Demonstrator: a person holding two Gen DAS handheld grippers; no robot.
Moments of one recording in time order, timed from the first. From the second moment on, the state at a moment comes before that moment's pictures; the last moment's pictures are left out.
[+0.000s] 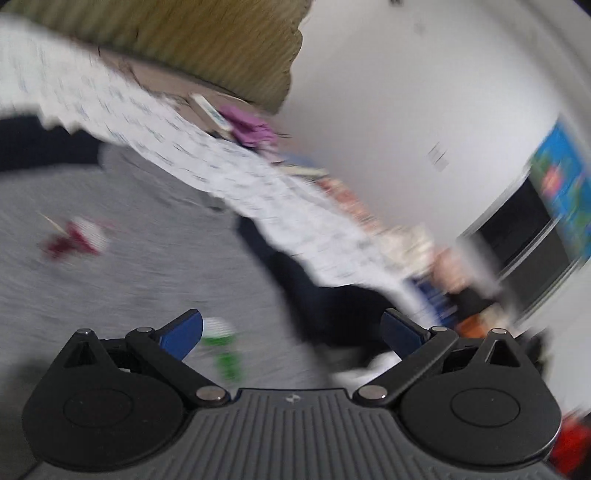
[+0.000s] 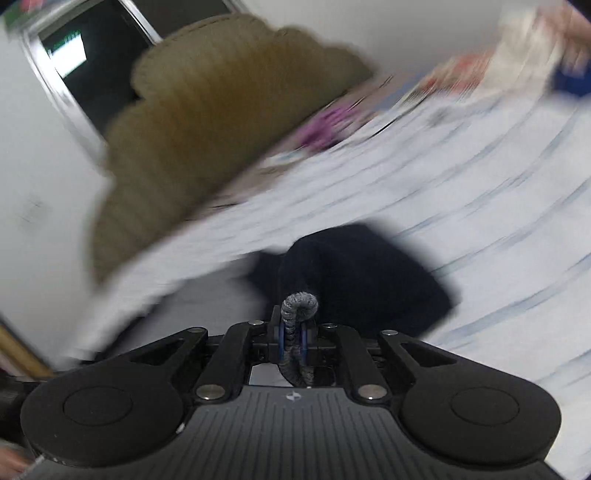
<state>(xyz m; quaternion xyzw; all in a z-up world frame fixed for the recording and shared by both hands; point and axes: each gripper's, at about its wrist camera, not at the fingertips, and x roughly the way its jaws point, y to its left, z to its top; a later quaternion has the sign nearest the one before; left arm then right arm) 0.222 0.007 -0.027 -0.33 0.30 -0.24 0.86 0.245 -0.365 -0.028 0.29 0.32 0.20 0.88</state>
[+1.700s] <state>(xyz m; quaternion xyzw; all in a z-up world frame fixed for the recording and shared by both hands) 0.337 0.144 -0.058 -0.30 0.42 -0.06 0.86 0.302 -0.381 -0.067 0.37 0.33 0.15 0.86</state>
